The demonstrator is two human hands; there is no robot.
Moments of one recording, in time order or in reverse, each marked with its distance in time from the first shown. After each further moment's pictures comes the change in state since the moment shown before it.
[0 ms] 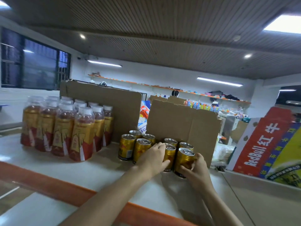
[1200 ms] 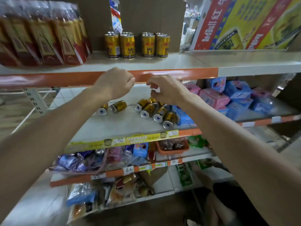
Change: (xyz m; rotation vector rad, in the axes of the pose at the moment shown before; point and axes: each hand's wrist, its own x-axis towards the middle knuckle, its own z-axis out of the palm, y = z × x) left_hand -0.218 -0.072 -0.079 0.126 -0.130 0.418; right_hand -0.248 -0.134 0.024 -0.607 -0.295 -0.314
